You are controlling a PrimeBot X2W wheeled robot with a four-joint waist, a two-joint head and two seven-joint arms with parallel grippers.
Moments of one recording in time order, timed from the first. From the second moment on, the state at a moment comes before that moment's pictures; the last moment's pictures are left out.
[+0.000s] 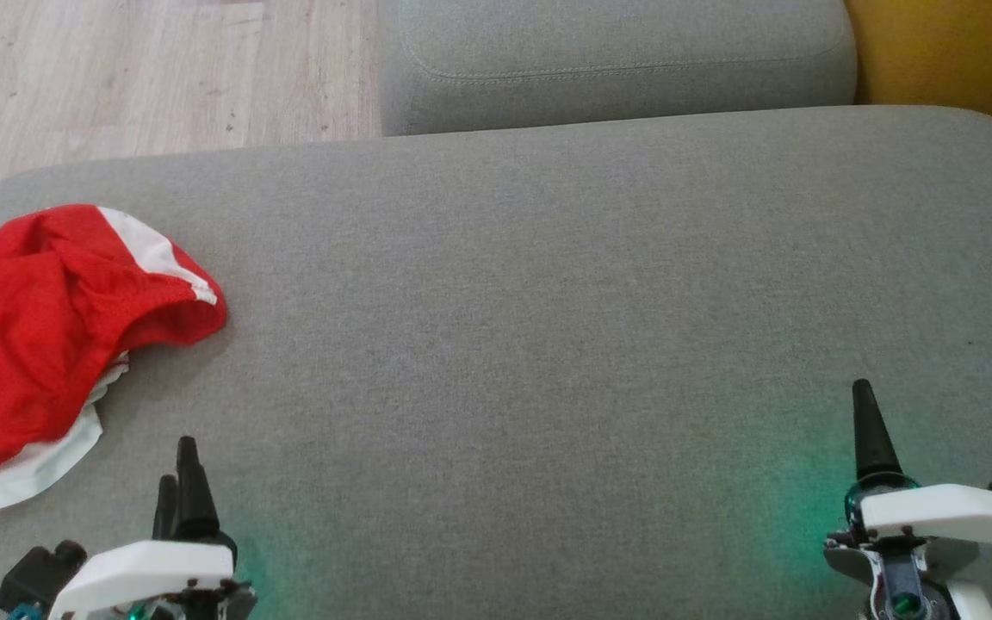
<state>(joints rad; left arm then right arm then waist) -0.03 0.04 0.03 0.35 -1.07 -0.10 -0.02 -0.04 -0.05 -0.04 0.37 1.14 0.13 -0.01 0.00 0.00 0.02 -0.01</state>
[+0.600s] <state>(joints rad) -0.03 0.04 0.00 0.37 -0.84 -0.08 -0.07 -0.05 -0.05 0.00 0.39 0.90 0.13 -0.06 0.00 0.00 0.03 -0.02</state>
